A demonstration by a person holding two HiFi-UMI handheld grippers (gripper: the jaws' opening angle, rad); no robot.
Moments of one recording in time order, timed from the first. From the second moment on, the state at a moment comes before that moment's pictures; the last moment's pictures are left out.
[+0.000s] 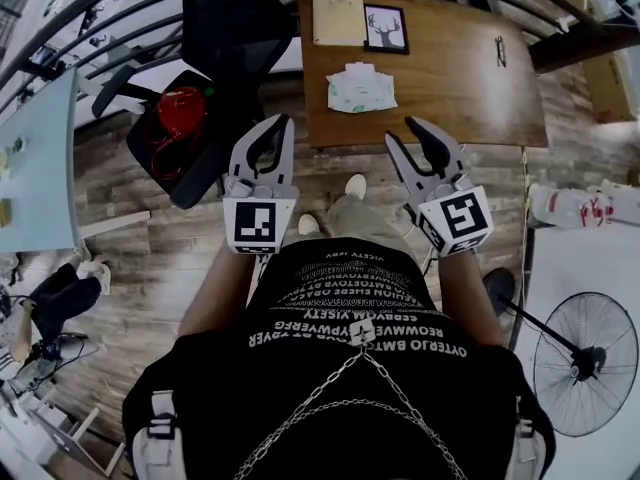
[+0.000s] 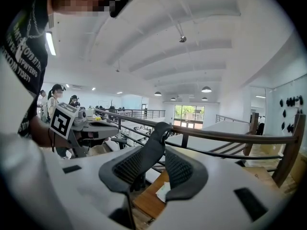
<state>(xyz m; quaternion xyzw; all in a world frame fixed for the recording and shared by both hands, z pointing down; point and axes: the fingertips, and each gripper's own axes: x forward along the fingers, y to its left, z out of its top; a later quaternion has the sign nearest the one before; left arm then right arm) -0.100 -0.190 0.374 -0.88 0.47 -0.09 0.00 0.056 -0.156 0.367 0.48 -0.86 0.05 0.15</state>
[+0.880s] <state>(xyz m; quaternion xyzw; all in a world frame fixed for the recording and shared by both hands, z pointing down) -0.012 -0.286 0.369 -0.87 0.47 -0.12 0.01 0.131 -0.260 0.389 0.46 -0.88 0.09 0.12</state>
